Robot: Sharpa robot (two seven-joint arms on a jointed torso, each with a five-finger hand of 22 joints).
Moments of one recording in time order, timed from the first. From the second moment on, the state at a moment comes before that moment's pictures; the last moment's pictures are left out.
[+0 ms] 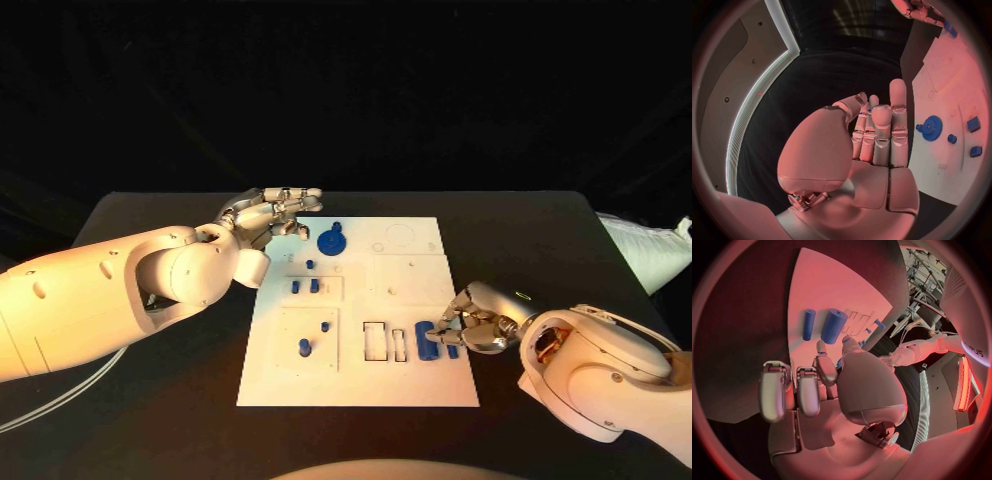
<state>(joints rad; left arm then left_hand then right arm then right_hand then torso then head) 1.22 -0.90 -0.05 1.58 0.11 -0.21 0.27 1.41 -0.14 0.46 0.02 0.10 1.06 0.17 0.11 0.07 1.17 0.09 0.23 0.10 1.29 0.00 1.13 0.66 0.16 1.26 0.10 0.62 0.74 0.97 -1.12 0.01 2.00 -1.44 -0.33 -0.57 1.26 -0.09 -0.07 0.29 0.29 1.08 0.09 0.19 0.12 1.41 0.01 1.20 1.19 1.47 -0.06 1.51 1.31 0.07 1.47 0.04 1.42 1.31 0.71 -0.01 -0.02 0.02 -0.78</state>
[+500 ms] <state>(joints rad) 1.22 -0.90 -0.05 1.58 0.11 -0.21 0.27 1.40 -0.14 0.46 0.02 0.10 1.06 0.17 0.11 0.07 1.16 0.09 0.23 0.10 1.28 0.01 1.13 0.66 0.16 1.26 0.10 0.62 0.74 0.95 -1.05 0.01 1.95 -1.48 -0.29 -0.58 1.26 -0.09 -0.09 0.29 0.28 1.07 0.09 0.20 0.12 1.41 0.01 1.21 1.23 1.47 -0.06 1.51 1.31 0.07 1.47 0.04 1.42 1.31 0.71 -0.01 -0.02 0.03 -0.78</state>
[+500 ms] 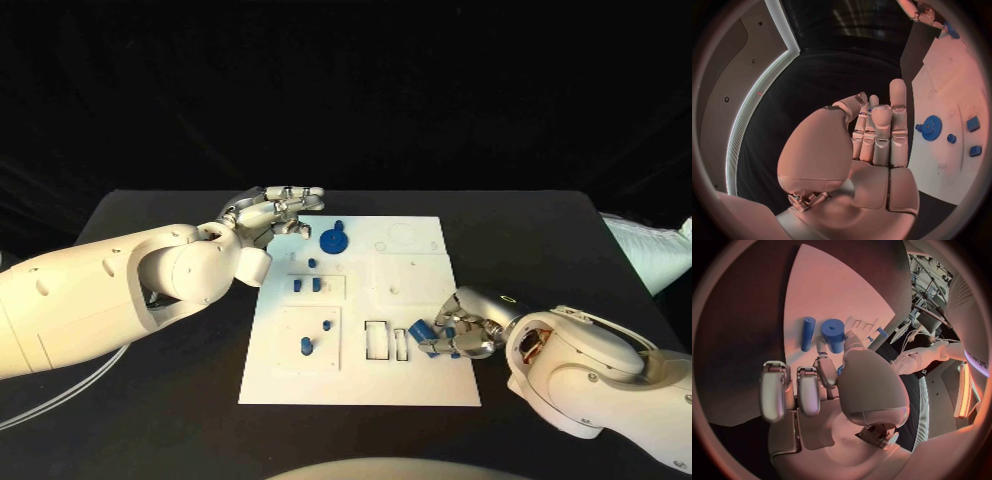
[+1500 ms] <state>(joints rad) 1.22 -0.90 -0.05 1.58 0.10 -0.21 0.26 1.40 -0.13 0.46 0.02 0.11 1.06 0.17 0.11 0.07 1.16 0.09 0.24 0.11 1.28 0.00 1.13 0.66 0.16 1.26 0.10 0.62 0.74 0.94 -1.03 0.01 1.95 -1.52 -0.35 -0.58 1.32 -0.06 -0.02 0.23 0.26 1.12 0.07 0.25 0.17 1.43 -0.01 1.24 1.29 1.47 -0.08 1.53 1.31 0.05 1.47 0.02 1.45 1.31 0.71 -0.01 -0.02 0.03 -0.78</state>
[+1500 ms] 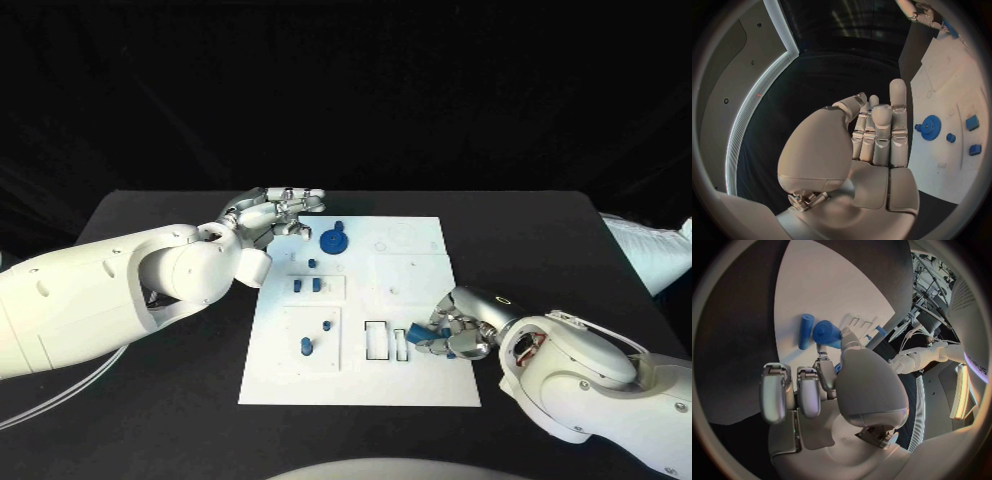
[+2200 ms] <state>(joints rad) 1.22 -0.90 -0.05 1.58 0.10 -0.21 0.26 1.40 -0.13 0.46 0.02 0.11 1.06 0.17 0.11 0.07 1.16 0.09 0.24 0.11 1.28 0.00 1.13 0.66 0.16 1.26 0.10 0.61 0.74 0.98 -1.01 0.01 1.99 -1.43 -0.41 -0.59 1.27 -0.01 -0.02 0.28 0.40 1.12 0.07 0.24 0.17 1.44 -0.01 1.25 1.31 1.47 -0.08 1.54 1.31 0.05 1.47 0.02 1.47 1.31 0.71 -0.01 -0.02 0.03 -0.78</state>
